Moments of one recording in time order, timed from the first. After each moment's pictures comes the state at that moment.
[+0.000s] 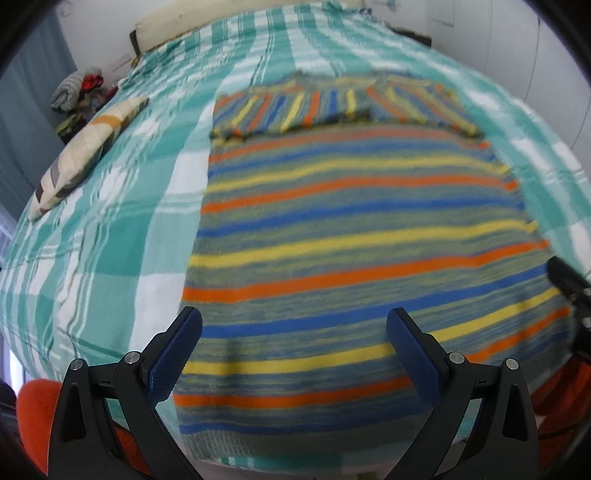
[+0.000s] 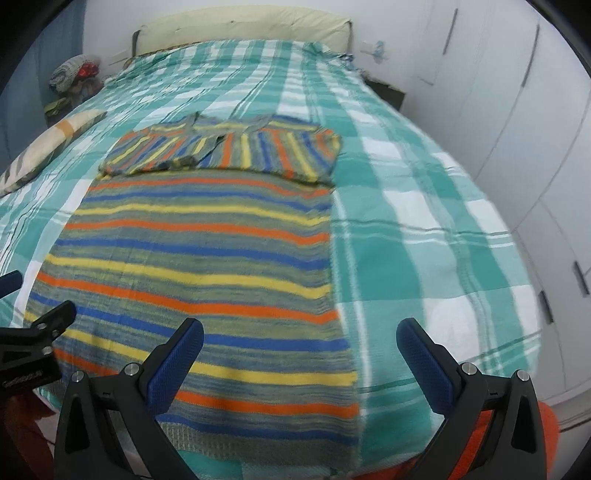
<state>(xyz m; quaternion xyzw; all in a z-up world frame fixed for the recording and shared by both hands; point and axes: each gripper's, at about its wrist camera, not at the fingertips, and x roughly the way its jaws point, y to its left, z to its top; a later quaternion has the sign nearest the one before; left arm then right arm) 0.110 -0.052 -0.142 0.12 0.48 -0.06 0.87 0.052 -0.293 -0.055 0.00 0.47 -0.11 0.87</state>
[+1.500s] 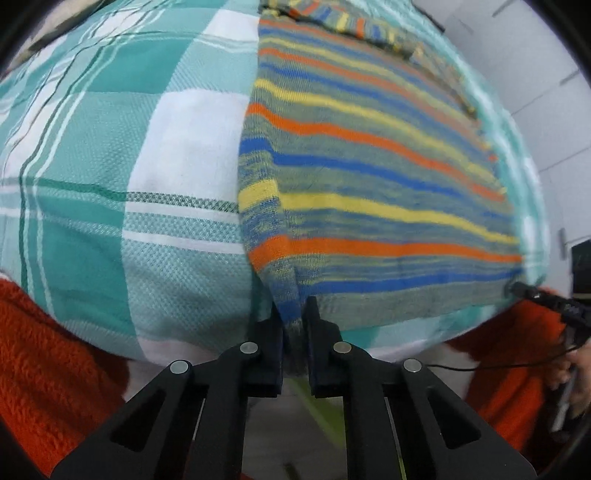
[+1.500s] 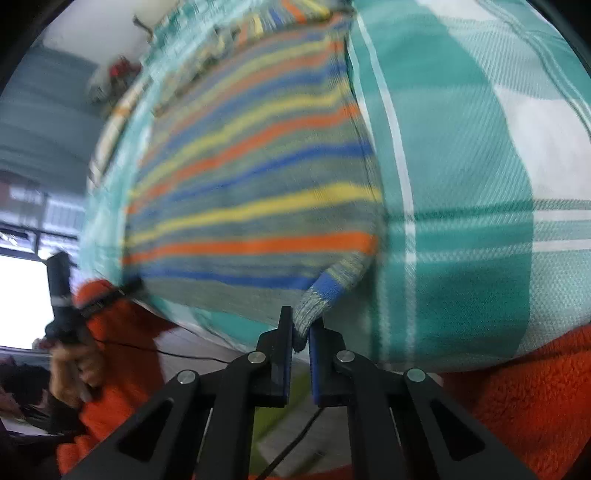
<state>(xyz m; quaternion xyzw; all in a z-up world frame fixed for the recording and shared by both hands) 0.063 0.048 -0.157 -0.08 0.62 -0.16 0.77 0.003 -0.372 -0.120 0.26 0.62 0.12 0.73</state>
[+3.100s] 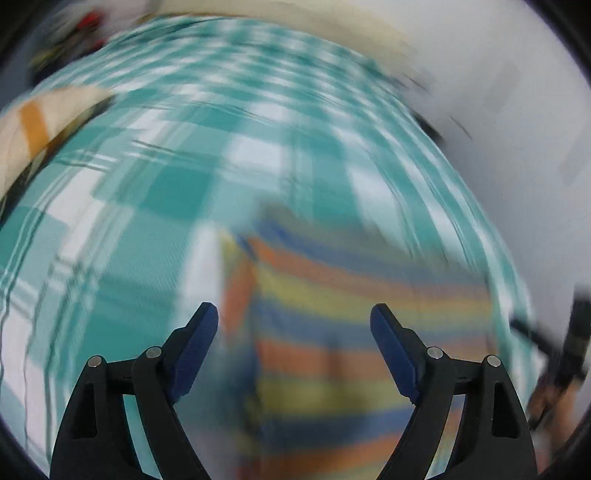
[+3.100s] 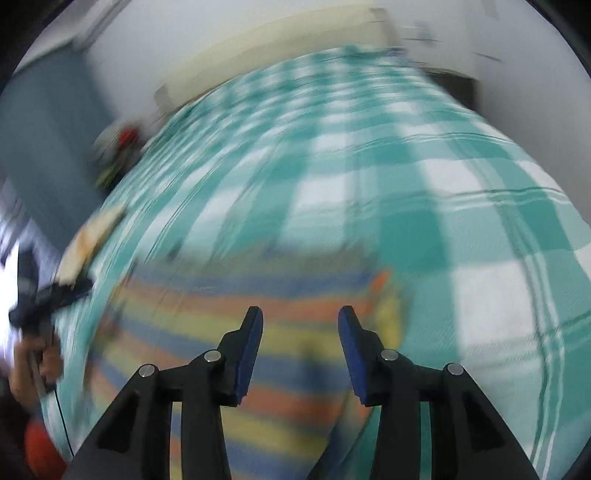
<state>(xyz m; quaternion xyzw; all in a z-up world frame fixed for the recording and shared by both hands) 0.368 0.015 -0.101 -0.07 0.45 -0.18 0.87 0.322 -0.421 -0.065 0.13 0.43 0.08 0.89</state>
